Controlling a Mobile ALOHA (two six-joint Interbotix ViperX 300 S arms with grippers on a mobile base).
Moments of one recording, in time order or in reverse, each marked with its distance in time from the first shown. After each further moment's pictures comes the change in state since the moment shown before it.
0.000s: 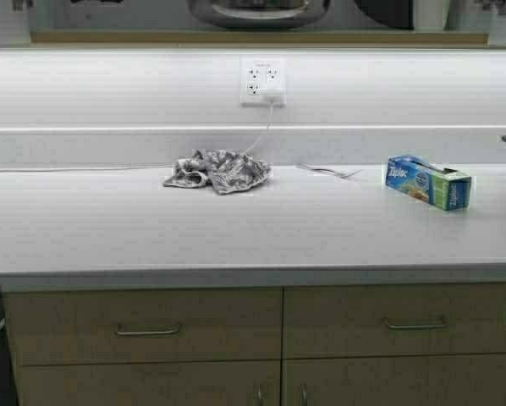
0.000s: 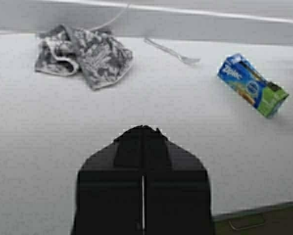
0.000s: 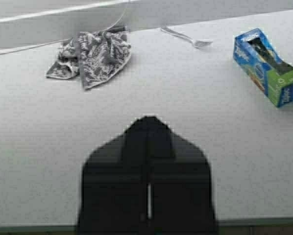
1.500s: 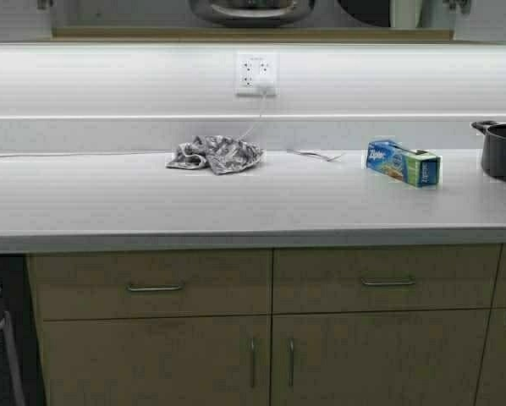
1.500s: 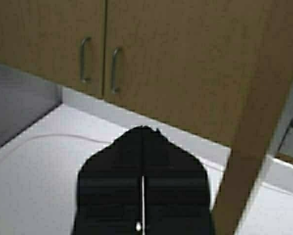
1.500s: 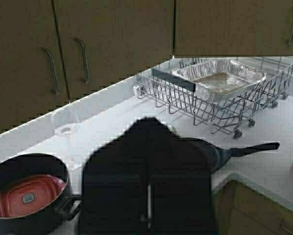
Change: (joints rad) left arm 0.996 0.121 -0.753 0.100 0.463 0.021; right arm -0.845 0.472 -0.822 -0.074 0.060 -0.103
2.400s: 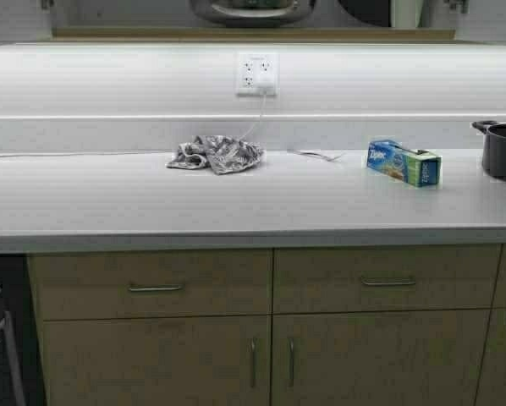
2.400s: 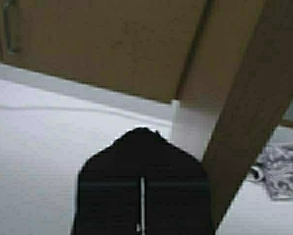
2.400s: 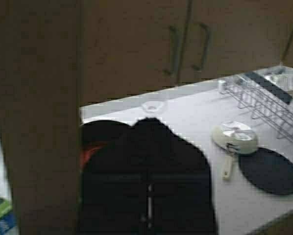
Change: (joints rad) left arm -0.244 0.028 0.005 -0.020 0.071 0.011; right arm 0.337 0.040 -0.091 -0.018 0.127 -0.140
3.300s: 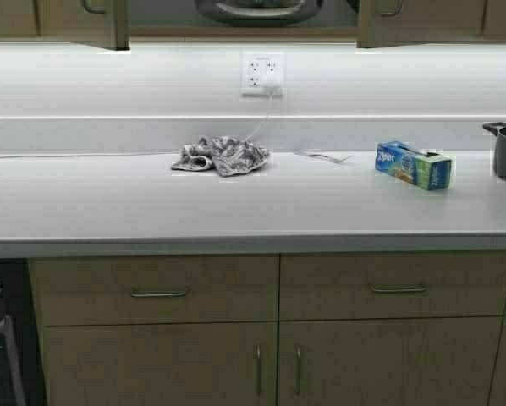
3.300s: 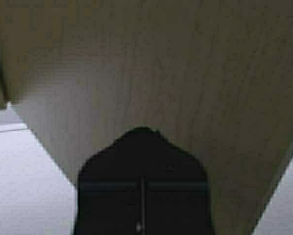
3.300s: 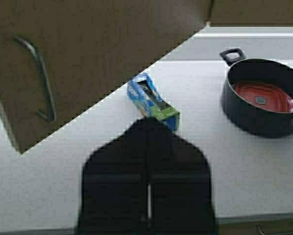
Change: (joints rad) left arm -0.414 0.086 0.002 0.031 -0.078 0.094; right arm 0.353 -0.509 0.672 0.057 -0.041 0.020
